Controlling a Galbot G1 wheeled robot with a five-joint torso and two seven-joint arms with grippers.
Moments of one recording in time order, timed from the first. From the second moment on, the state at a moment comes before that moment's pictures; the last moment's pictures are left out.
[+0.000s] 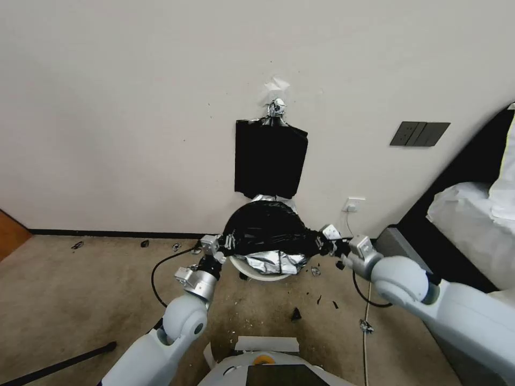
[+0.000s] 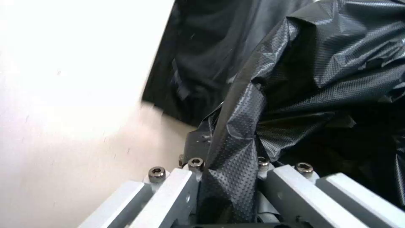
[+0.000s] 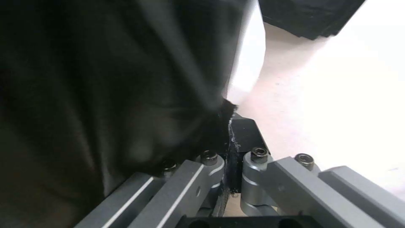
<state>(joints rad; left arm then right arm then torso) 1.32 -1.03 -0.16 -2.16 -0.71 -0.05 -0.28 -1.18 0.49 0.12 2.26 0.75 -0.36 0.22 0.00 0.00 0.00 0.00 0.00</state>
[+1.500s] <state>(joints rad) 1.30 -0.96 -0.20 -2.25 -0.96 0.35 -0.58 -1.72 0.77 0.34 2.31 -0.02 0.16 -0.04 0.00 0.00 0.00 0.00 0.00</state>
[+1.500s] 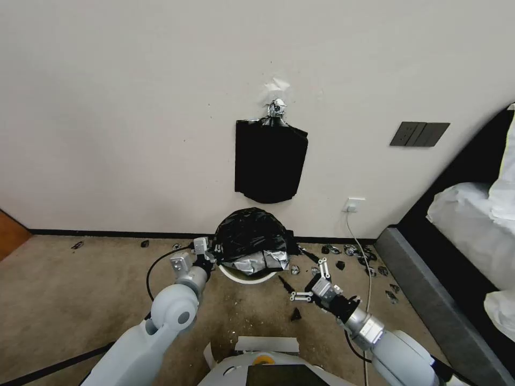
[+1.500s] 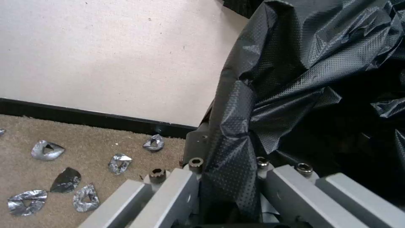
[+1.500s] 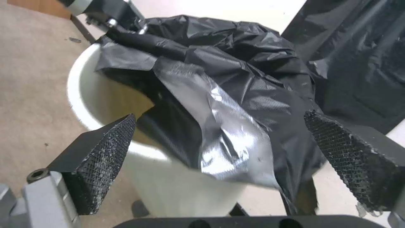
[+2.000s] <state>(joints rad) 1.30 -0.95 -0.18 -2.27 -0.95 0.37 -0.59 -1.64 0.75 0.29 2.27 -0.16 0.16 -0.03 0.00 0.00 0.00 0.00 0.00</state>
